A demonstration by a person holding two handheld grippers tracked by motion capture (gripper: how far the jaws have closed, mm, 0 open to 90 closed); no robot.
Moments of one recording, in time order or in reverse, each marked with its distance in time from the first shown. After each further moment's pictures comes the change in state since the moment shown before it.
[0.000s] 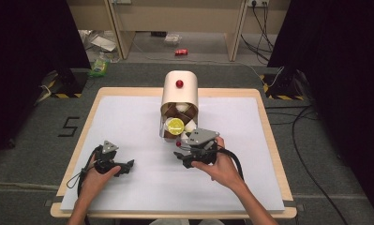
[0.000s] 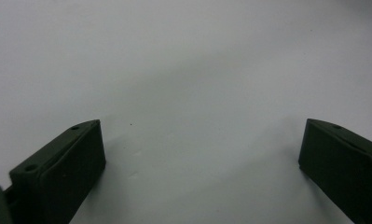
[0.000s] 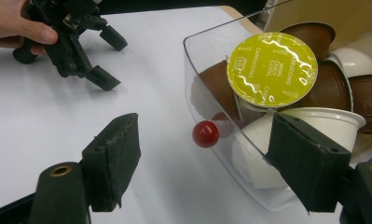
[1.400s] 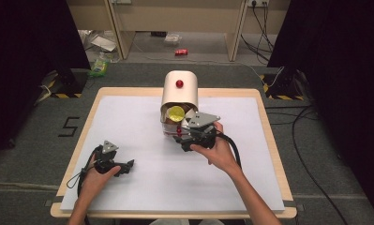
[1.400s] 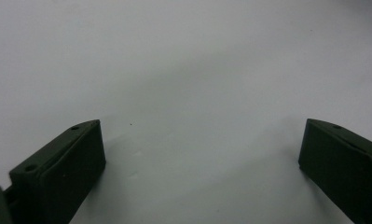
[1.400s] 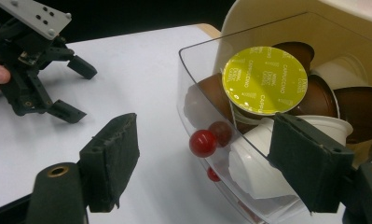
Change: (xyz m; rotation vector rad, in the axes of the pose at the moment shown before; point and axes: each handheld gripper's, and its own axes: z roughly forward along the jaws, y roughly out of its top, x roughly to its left) left arm 0.000 0.000 0.000 0.001 -0.001 0.000; right arm -0.034 0.015 0.016 -0.058 -0.030 0.051
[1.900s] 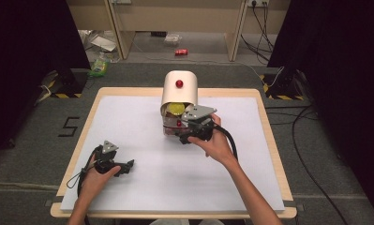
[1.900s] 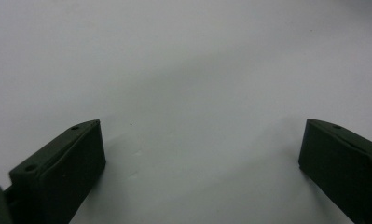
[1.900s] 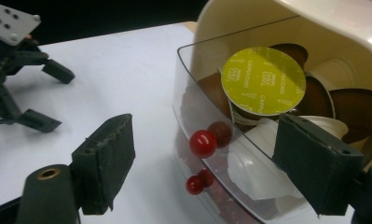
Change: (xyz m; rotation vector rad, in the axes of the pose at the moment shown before) left arm 0.000 0.000 0.000 0.000 -0.001 0.000; right arm -0.015 0.010 0.014 0.021 -0.029 0.007
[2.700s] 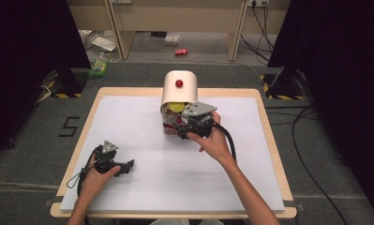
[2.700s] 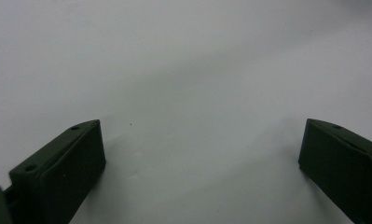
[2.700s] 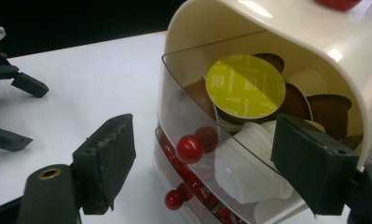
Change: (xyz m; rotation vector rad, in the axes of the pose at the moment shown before) left arm 0.000 0.000 0.000 0.001 0.000 0.001; right arm -0.010 0.002 0.009 -0.033 -0.072 0.028
